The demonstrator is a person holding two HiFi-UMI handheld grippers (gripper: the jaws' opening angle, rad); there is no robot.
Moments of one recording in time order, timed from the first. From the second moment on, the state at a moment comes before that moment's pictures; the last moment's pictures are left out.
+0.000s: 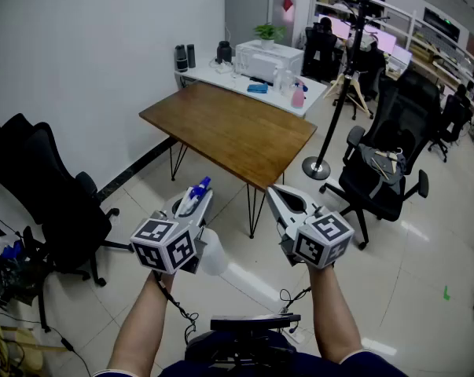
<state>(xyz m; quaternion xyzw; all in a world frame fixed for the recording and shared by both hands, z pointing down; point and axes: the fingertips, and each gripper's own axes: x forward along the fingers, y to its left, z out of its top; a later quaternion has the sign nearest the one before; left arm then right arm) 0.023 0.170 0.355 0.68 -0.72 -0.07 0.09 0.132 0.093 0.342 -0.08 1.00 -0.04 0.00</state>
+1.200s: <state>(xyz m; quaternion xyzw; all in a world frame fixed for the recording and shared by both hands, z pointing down) -0.173 -0.006 0.372 0.73 -0.66 -0.08 0.13 -0.025 -0.068 0.350 -0.19 0.98 -0.06 -0.01</state>
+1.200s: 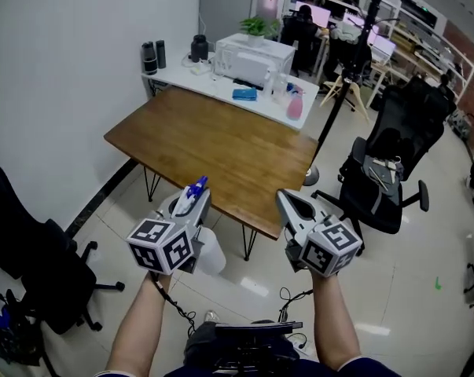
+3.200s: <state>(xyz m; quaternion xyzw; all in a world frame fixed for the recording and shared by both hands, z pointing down) -0.200 -0.428 0.363 0.84 -0.55 -0.04 0.02 -0.074 -0.379 0.384 -0.35 0.93 -0.11 -0.01</state>
